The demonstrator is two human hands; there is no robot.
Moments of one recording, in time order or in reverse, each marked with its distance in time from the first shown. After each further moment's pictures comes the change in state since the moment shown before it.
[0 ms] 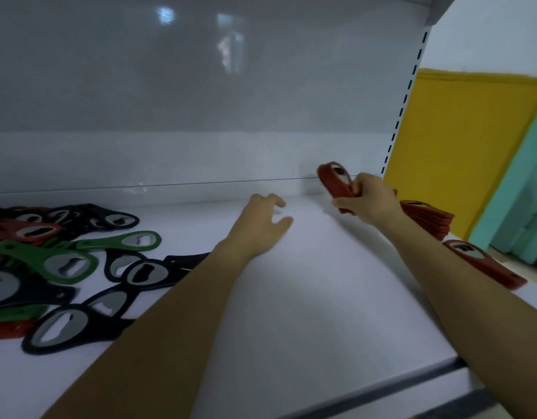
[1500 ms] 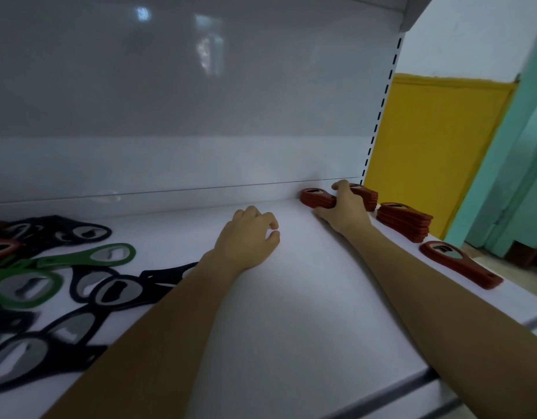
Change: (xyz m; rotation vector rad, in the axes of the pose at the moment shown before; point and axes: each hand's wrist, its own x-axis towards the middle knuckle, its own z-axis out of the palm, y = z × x) left_hand -0.001 0.006 0.006 0.368 -0.140 0.089; right_hand 0.014 0.019 0.026 -0.102 0.036 0.051
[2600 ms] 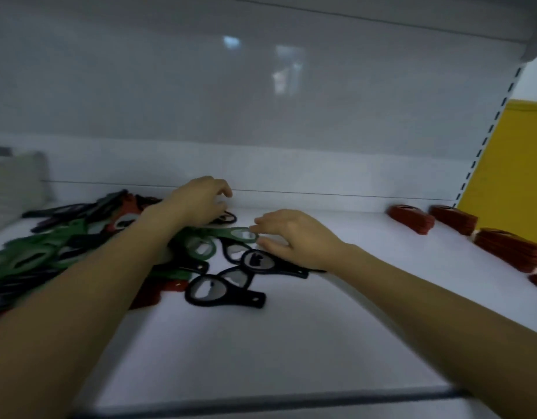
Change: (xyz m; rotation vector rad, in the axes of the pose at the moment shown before) left_hand -0.097 -0.147 -0.150 0.196 0.041 -0.262; right_hand -0.115 -0.169 0.074 -0.154 -0.367 -1.085
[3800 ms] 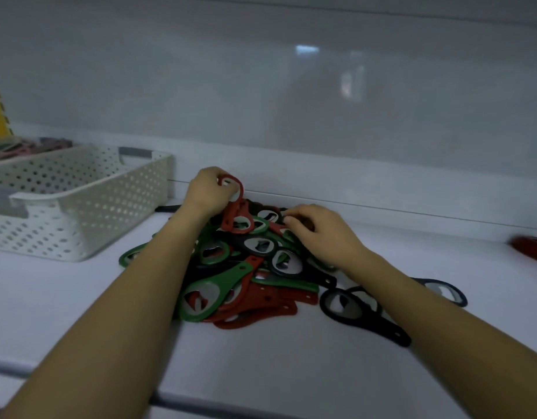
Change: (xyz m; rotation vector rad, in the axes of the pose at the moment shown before) left_hand -0.049 -0.130 -0.037 -0.625 0.489 -0.400; right_hand 0.104 -0.092 0.041 0.314 0.122 0.222
